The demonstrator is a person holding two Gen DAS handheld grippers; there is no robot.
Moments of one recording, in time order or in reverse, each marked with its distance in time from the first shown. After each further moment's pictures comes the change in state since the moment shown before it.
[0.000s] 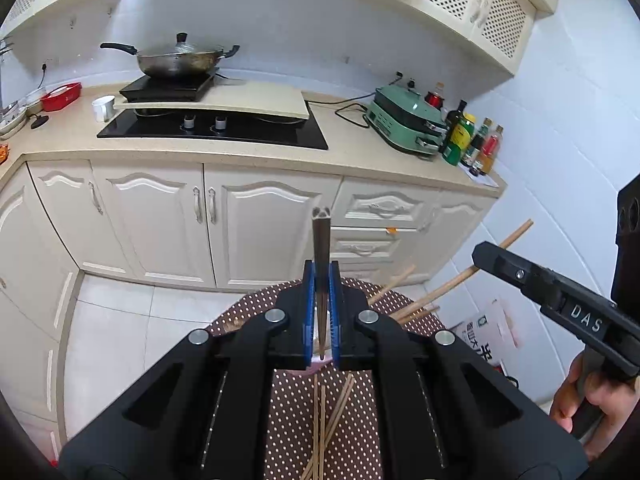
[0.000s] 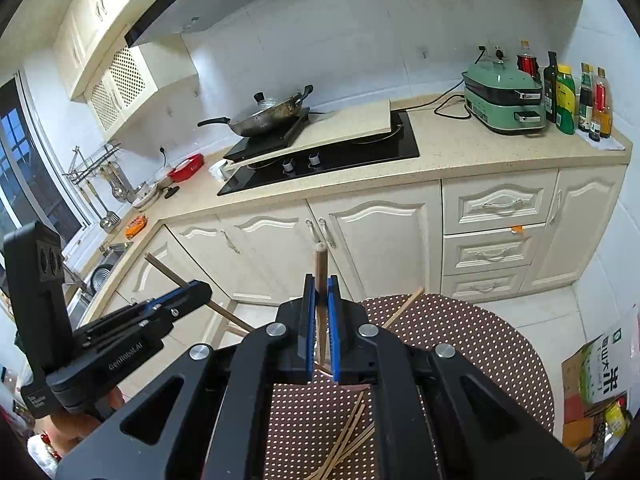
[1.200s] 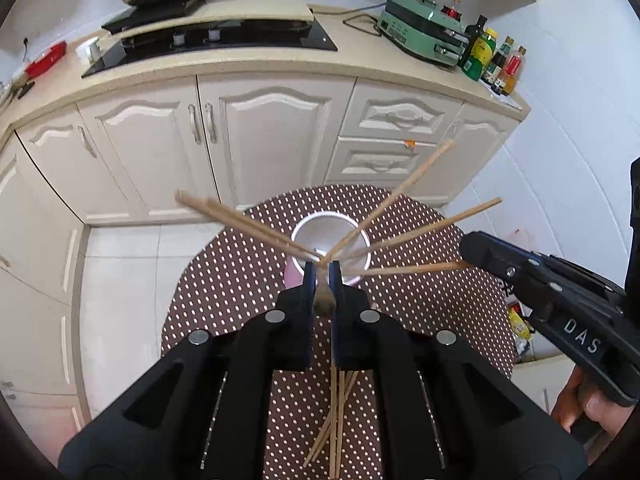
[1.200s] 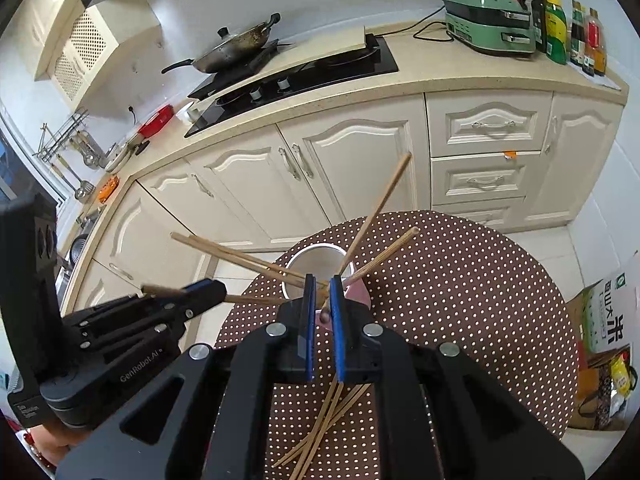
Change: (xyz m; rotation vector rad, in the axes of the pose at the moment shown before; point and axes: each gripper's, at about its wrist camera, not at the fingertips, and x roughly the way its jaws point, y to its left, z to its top) left arm 0.071 0.004 -0.061 0.037 0.304 0.035; right arm 0.055 -0.016 -0.065 0.086 0.208 -0.061
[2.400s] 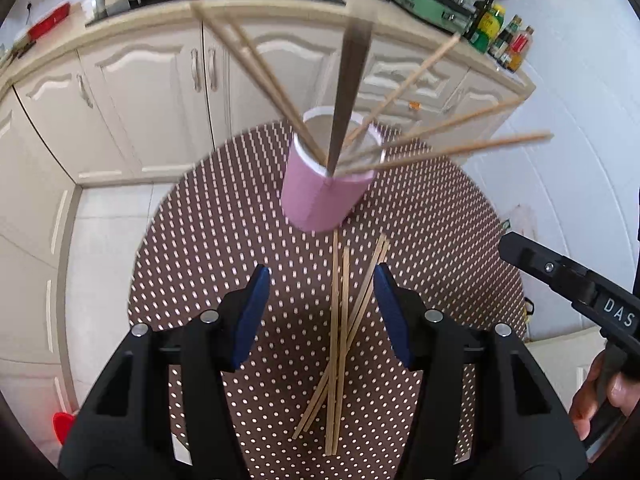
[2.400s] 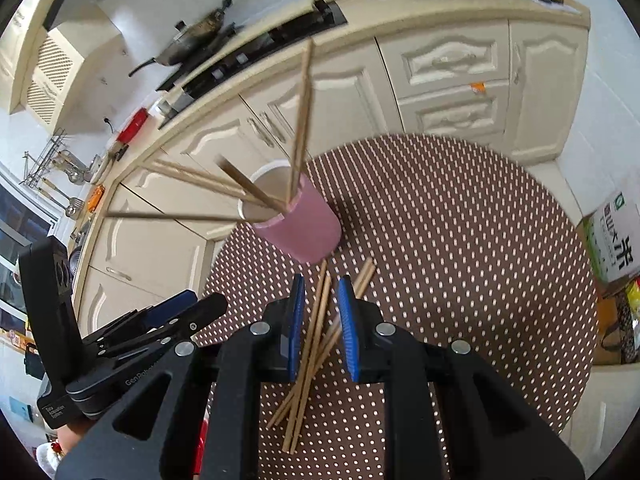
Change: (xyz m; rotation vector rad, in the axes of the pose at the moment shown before) left arm 0.038 0.005 -0.081 -0.047 0.093 -0.015; right arm 0.005 -0.044 -0.075 0.166 0.089 -0.019
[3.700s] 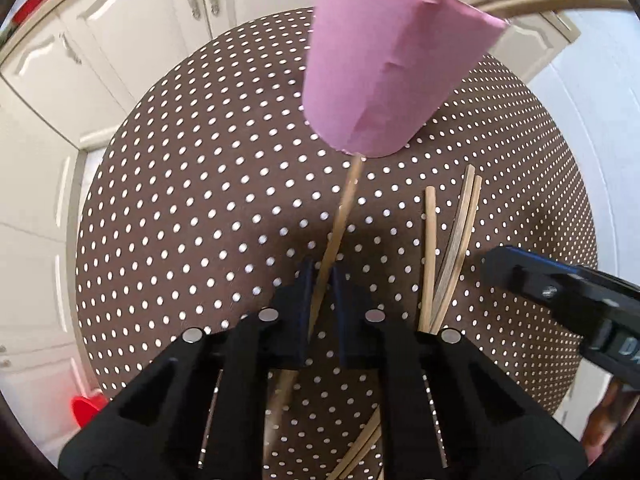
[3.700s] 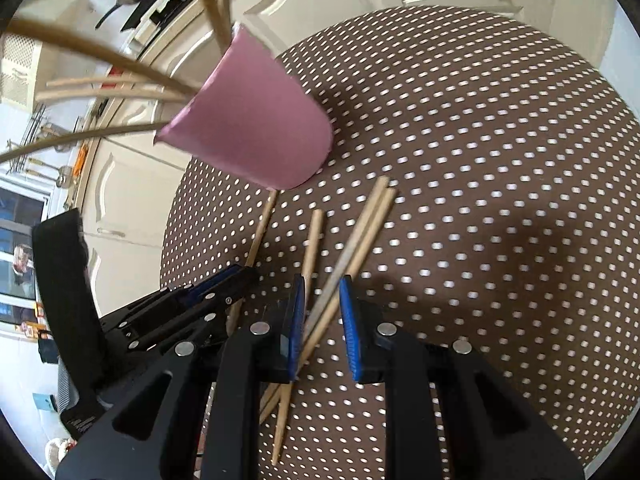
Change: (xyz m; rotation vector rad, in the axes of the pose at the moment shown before) left arm 0.129 0.014 0.003 0.004 0.209 0.094; right arm 0.123 -0.008 -0.010 0.038 0.285 0.045
